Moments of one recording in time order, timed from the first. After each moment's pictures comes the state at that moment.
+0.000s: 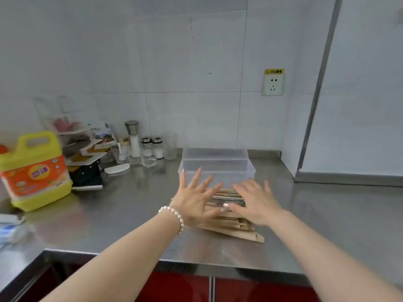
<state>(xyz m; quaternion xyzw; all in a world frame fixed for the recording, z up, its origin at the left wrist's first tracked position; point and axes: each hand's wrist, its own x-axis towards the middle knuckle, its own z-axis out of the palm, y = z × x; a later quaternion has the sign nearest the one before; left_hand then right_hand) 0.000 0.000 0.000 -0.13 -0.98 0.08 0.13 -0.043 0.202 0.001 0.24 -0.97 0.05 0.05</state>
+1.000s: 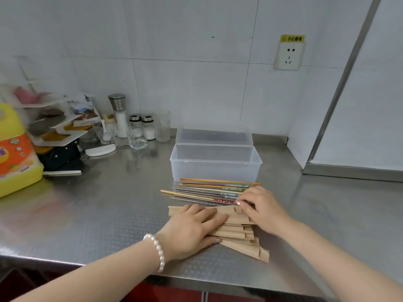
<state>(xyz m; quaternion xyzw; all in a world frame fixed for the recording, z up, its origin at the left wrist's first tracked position) -0.011 -0.010 -0.079 -0.29 -0.94 0.01 0.18 -0.089 0.212 -0.044 0.31 -0.93 0.21 0.07</state>
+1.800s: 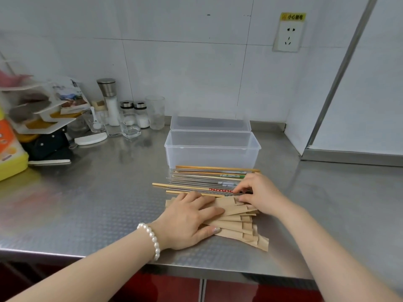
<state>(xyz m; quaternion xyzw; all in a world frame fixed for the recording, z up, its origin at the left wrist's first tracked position) -0.007 -0.010 -0.076 -0.28 -0.96 -0.03 0.10 -0.099 0.205 -0.046 0.26 -0.94 0.22 0.01</state>
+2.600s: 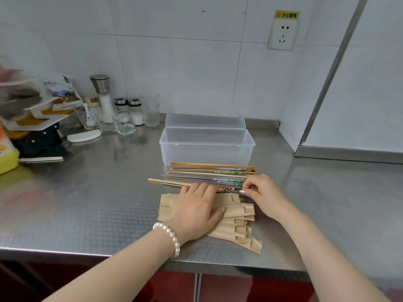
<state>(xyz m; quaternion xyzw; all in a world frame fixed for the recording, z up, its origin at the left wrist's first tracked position) -0.017 0.030 -0.078 -0.15 -0.96 -0.09 0.21 -0.082 0.225 -0.054 0.20 -0.94 0.28 0.05</state>
